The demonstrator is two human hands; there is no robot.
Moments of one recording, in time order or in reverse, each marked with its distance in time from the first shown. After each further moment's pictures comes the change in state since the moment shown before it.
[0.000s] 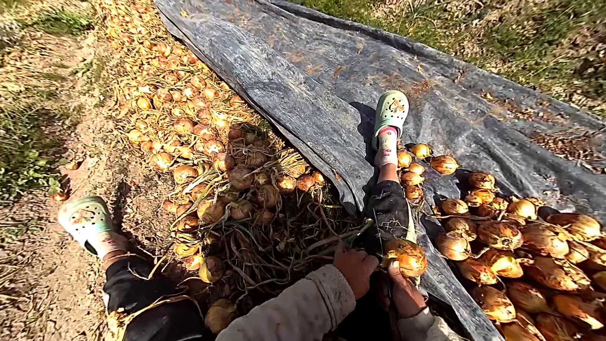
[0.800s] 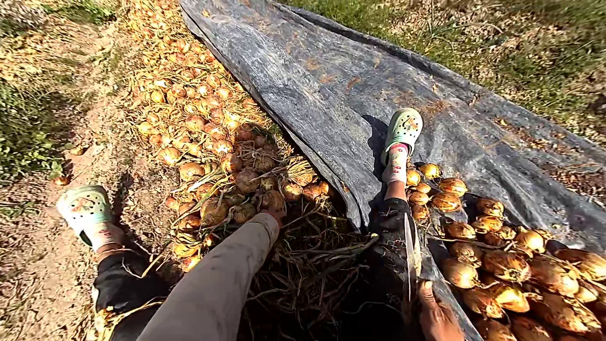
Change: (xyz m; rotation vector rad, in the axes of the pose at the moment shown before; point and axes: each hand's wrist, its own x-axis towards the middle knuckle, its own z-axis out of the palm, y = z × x) left_hand -0.009 -0.191 -0.108 0.279 -0.237 -0.723; right_hand -0.015 -0.044 -0.005 -0.254 0.076 -0.312
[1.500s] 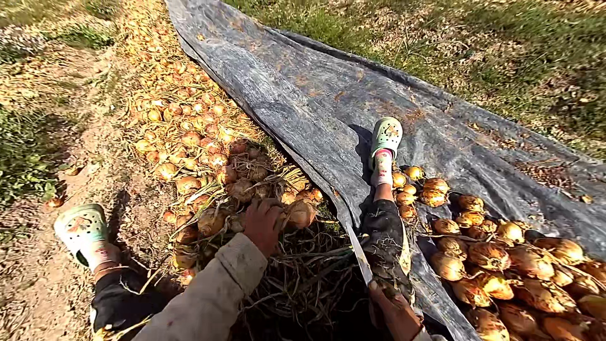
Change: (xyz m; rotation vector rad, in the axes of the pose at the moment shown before) left_hand -0.122 0.020 -0.009 -0.430 1.004 0.433; right_hand -0.014 0.003 0.016 -0.105 -0.272 0.145
